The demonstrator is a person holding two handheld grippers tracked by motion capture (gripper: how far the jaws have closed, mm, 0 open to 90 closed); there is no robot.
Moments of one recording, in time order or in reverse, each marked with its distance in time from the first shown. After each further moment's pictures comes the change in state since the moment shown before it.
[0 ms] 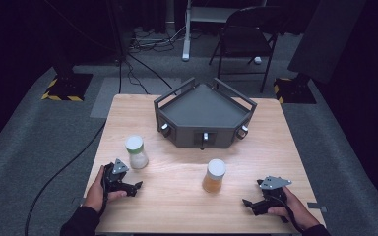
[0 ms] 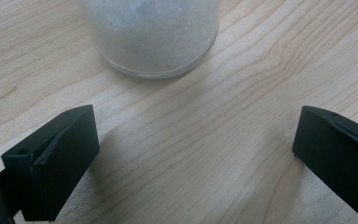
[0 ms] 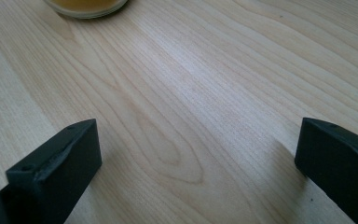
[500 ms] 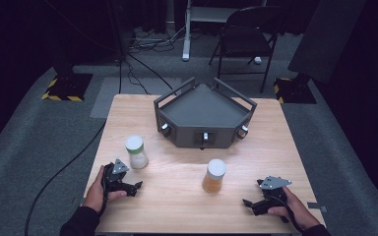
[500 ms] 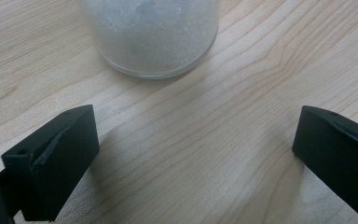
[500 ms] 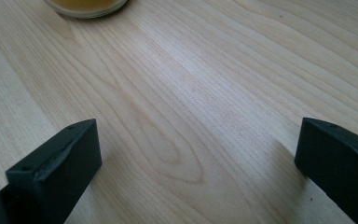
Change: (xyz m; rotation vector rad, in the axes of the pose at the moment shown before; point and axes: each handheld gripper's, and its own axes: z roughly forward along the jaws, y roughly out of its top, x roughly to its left) left arm 0.000 0.000 0.000 -0.003 0.000 0.006; right arm 0.000 0.000 0.000 0.000 0.000 0.000
